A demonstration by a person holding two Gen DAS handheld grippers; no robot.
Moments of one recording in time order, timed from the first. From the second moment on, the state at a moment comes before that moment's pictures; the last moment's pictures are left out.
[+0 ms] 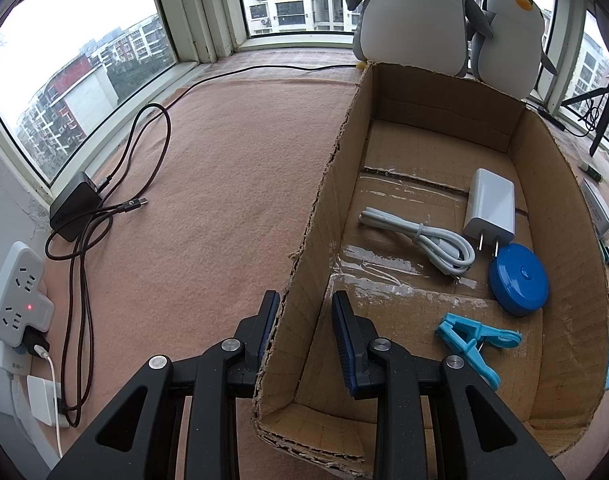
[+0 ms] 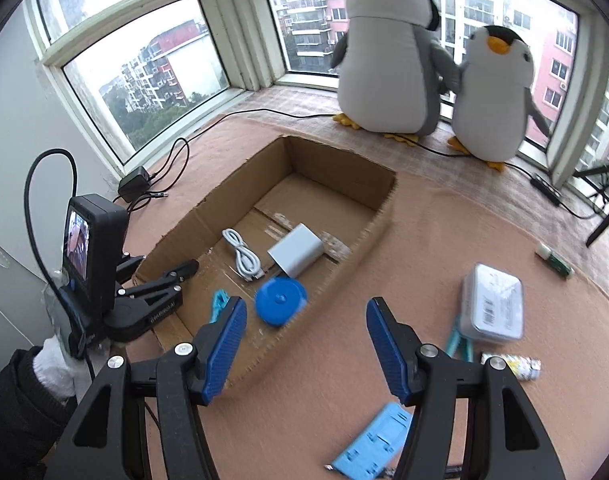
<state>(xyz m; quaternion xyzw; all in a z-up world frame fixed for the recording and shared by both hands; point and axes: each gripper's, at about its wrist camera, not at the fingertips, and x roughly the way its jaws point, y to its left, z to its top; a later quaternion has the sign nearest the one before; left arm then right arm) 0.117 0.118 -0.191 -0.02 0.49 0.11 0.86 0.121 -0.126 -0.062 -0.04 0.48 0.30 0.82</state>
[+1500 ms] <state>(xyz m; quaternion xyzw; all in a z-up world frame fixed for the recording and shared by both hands) 0.114 0.120 -0.191 -0.02 0.49 0.11 0.86 0.104 -0.181 -0.165 -0.02 0.64 0.16 0.75</state>
